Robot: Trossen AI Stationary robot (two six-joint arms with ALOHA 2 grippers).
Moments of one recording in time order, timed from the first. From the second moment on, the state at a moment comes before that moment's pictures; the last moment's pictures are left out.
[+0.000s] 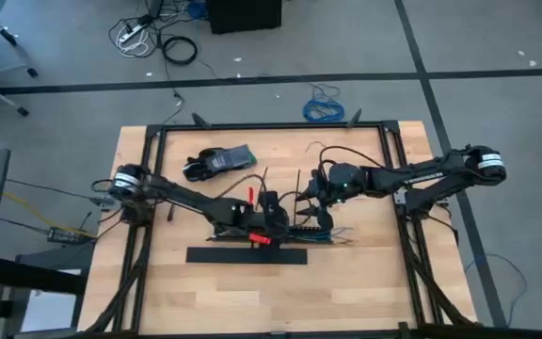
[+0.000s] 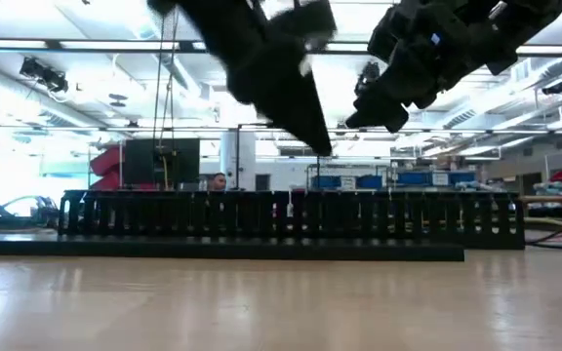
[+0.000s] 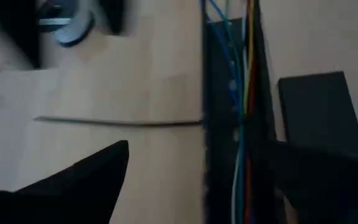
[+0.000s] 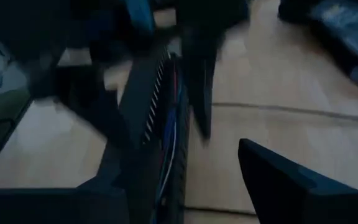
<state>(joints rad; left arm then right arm) -0.21 1.82 1.33 -0.37 -0.37 -0.01 -0.03 1.29 0.64 0.17 -0.15 0.13</state>
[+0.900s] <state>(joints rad) -0.59 1.54 1.04 -0.67 -0.58 -0.63 0.33 1.60 0.64 0.33 -0.04 0.45</state>
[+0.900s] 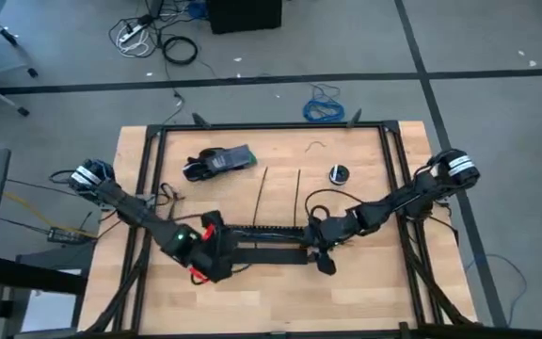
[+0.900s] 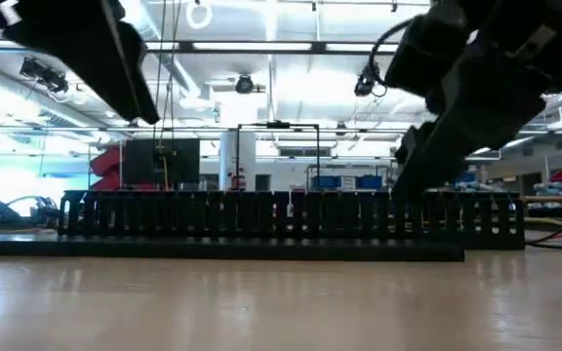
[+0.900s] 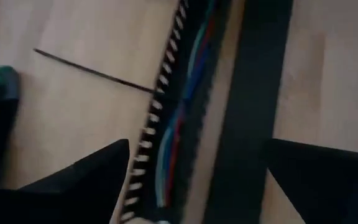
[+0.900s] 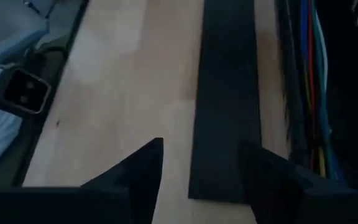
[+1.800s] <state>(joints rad) -0.57 1.43 0.82 -0.50 -0.80 -0.64 0.24 1.62 0.64 0.45 0.03 0.36</state>
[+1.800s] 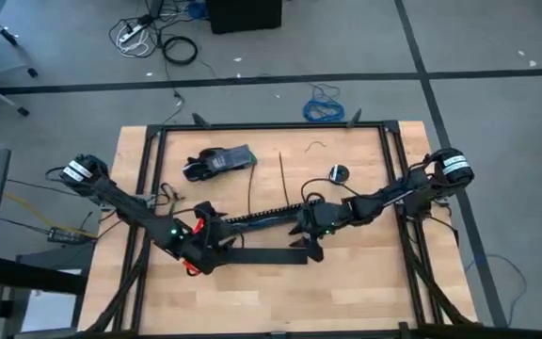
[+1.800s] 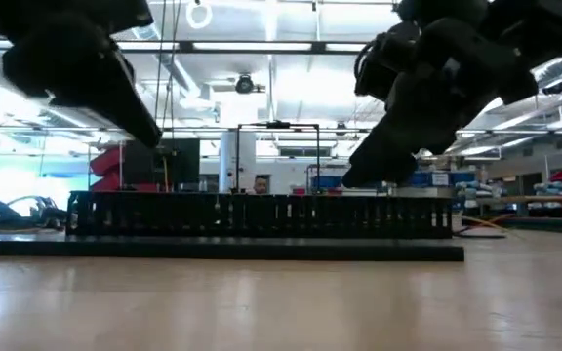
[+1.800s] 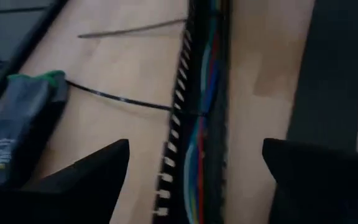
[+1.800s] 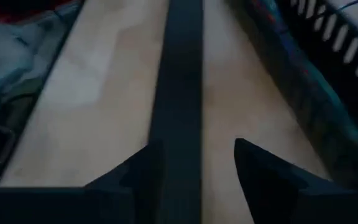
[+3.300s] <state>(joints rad) -0.58 1.41 0.81 -0.50 -0.83 -0.66 0.43 1.94 1.00 0.18 0.26 0.41</state>
